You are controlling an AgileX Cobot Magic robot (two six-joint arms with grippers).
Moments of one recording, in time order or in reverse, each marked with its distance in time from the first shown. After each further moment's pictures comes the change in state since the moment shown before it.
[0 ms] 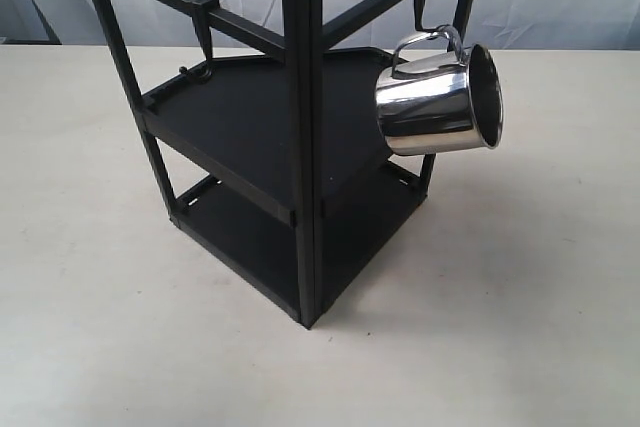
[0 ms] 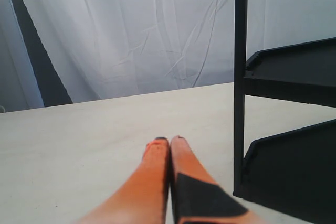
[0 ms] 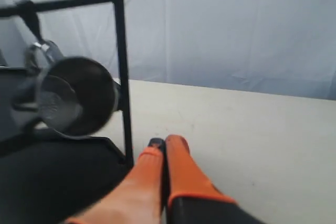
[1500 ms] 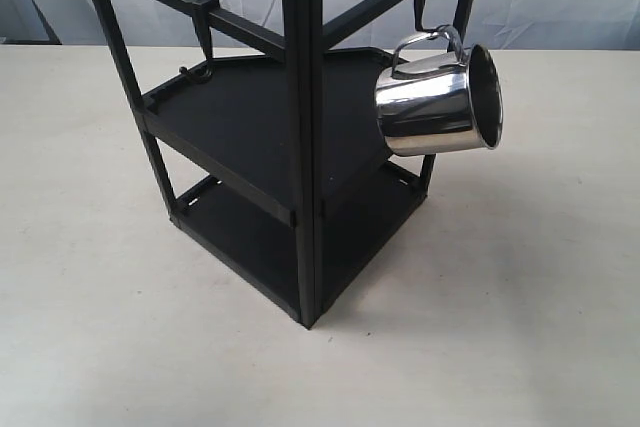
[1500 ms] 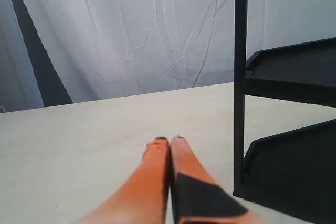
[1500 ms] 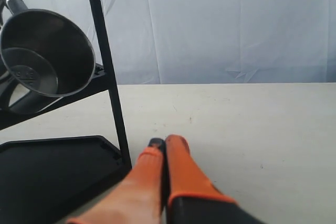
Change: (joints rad) left arm 0.000 0.000 0.000 0.000 0.000 0.000; right arm 0.050 -0.236 0.304 0.113 -0.176 -0.027
